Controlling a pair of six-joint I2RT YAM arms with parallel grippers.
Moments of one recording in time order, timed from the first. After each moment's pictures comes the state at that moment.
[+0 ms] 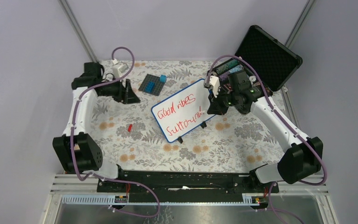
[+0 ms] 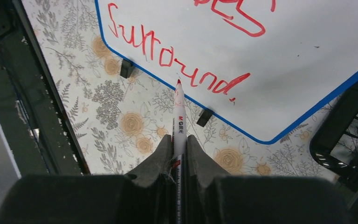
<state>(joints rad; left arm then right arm) 0.09 1.51 1.42 -1.00 0.91 0.39 0.38 1.41 1.25 -0.78 -0.62 -0.49</state>
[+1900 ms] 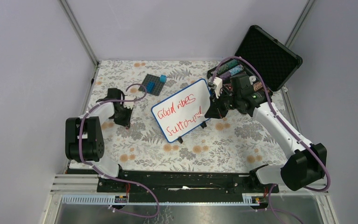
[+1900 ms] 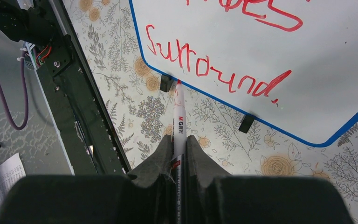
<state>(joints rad) 0.05 1.61 0.92 -0.58 0.18 0.33 0.38 1.33 1.17 -0.70 -0.72 -0.24</state>
